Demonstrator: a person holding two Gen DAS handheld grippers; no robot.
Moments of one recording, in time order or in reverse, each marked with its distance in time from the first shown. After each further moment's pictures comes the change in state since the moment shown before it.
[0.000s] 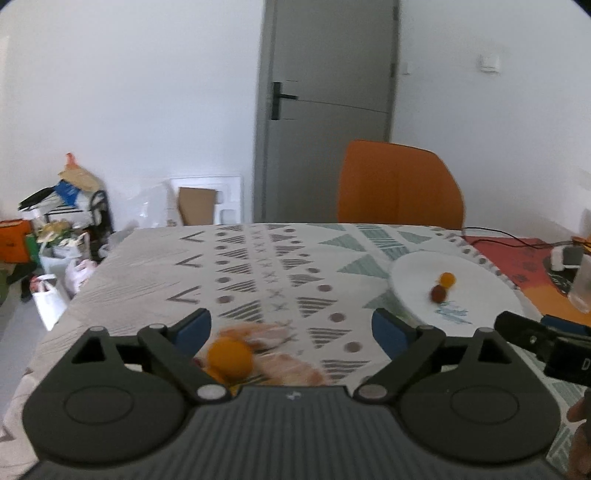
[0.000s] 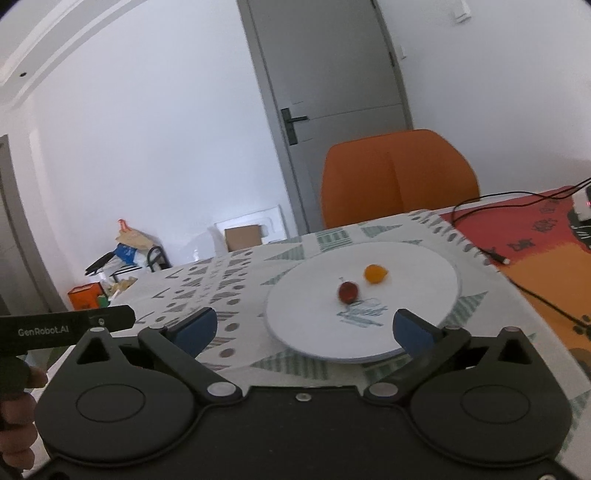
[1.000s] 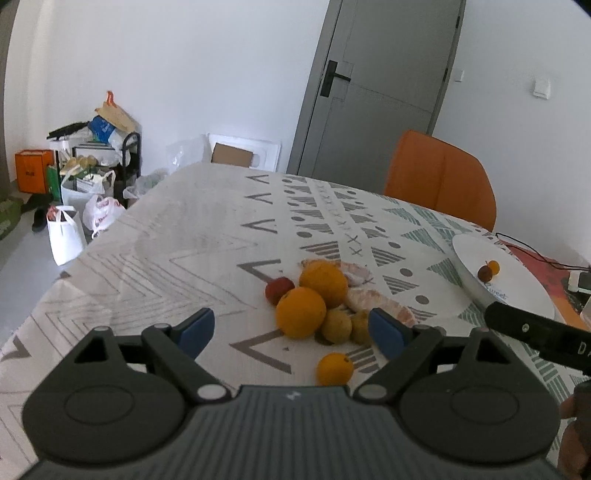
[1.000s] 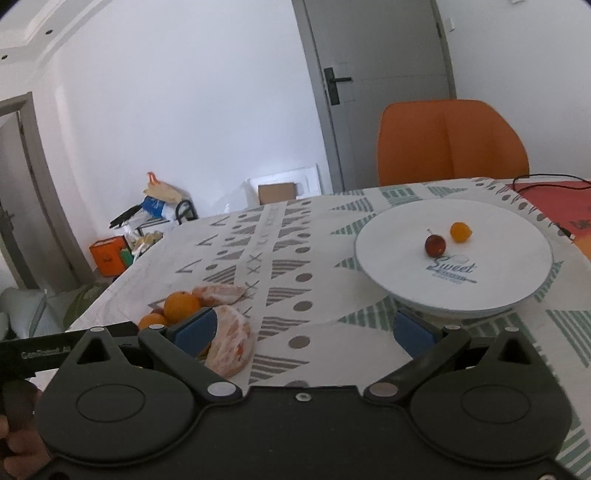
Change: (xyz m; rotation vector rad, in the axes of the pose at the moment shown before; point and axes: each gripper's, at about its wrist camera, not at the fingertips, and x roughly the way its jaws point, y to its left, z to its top) left arm -0.006 0.077 -0.051 -0.187 0.074 0.010; right arm 0.030 0.064 -0.025 -0.072 0.137 0.071
